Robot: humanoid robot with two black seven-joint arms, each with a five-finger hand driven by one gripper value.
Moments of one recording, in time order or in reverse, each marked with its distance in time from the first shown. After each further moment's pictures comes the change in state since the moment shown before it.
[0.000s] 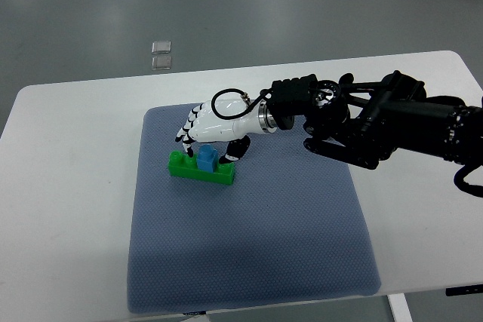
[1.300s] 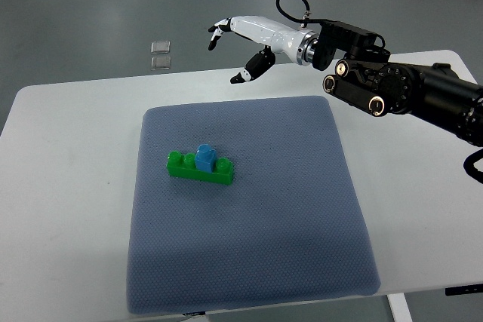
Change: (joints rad) left arm 0.000 0.000 0.000 0.000 0.000 0.000 0.000; right arm 0.013 -0.044 0.096 -0.231 0.777 0.000 -0.017
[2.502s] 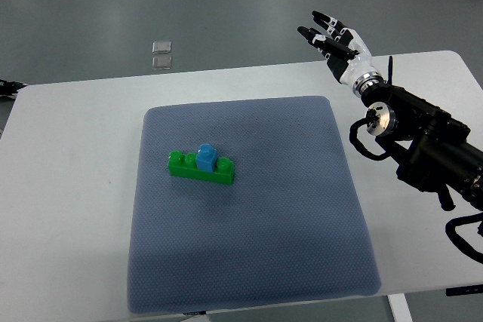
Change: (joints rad) left arm 0.000 0.000 0.000 0.000 0.000 0.000 0.000; right arm -0.370 -0.006 0.631 -0.078 0.889 0.165 -0.066
